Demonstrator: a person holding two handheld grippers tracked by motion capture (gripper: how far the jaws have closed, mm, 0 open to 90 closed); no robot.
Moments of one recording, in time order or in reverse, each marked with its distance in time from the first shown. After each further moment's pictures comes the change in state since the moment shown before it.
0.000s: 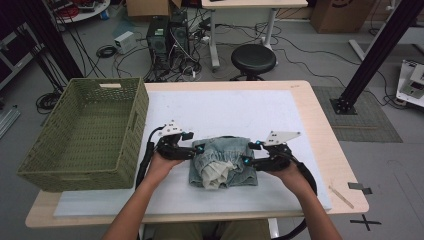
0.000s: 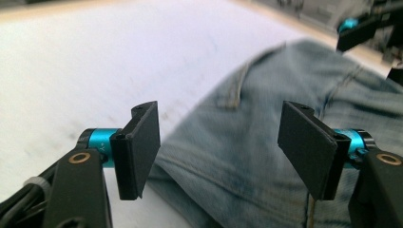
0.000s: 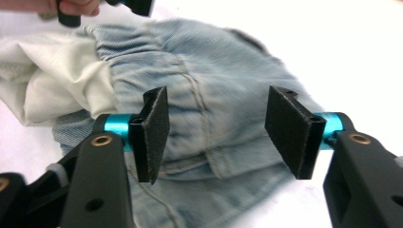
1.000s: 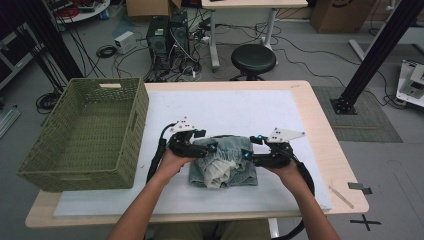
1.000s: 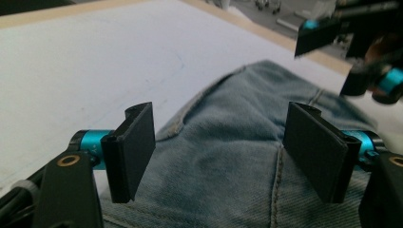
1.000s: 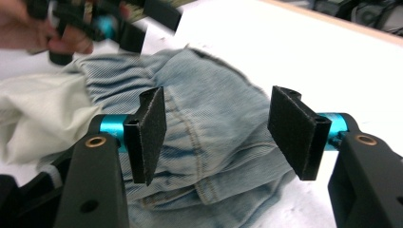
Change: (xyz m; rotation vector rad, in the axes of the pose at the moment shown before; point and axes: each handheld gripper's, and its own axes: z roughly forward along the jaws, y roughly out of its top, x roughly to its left) left arm -0.024 0.011 0.033 0.073 -0.089 0.029; right arm 0.000 0.003 0.003 -0.100 -0.056 0.029
